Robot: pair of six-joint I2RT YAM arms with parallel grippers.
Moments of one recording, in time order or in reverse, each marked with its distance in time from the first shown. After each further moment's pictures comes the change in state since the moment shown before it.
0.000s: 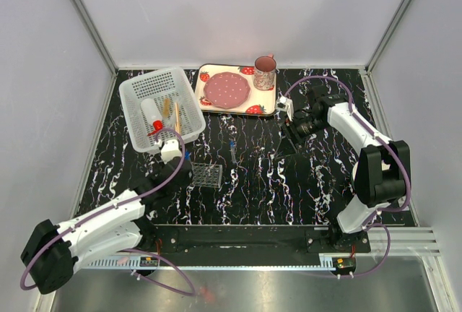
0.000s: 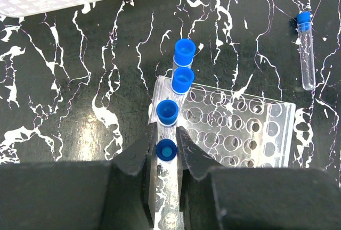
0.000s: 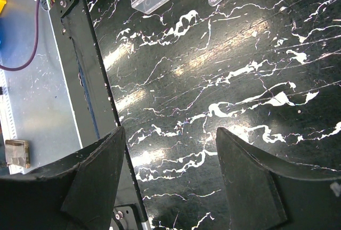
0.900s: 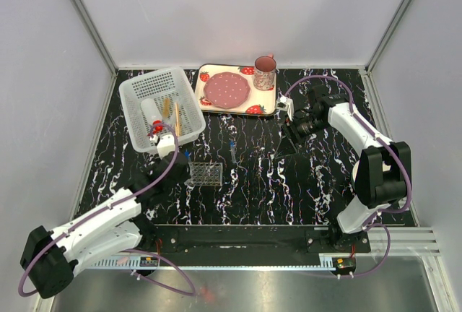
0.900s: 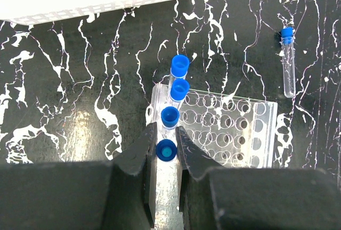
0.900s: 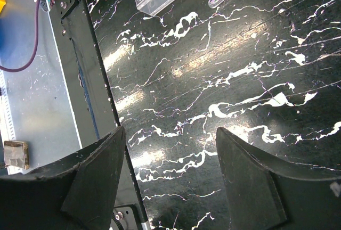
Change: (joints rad) left arm 0.029 -0.032 0.083 -0.093 0.027 -0.015; right arm 0.000 -0.007 0.000 0.003 0.000 0.005
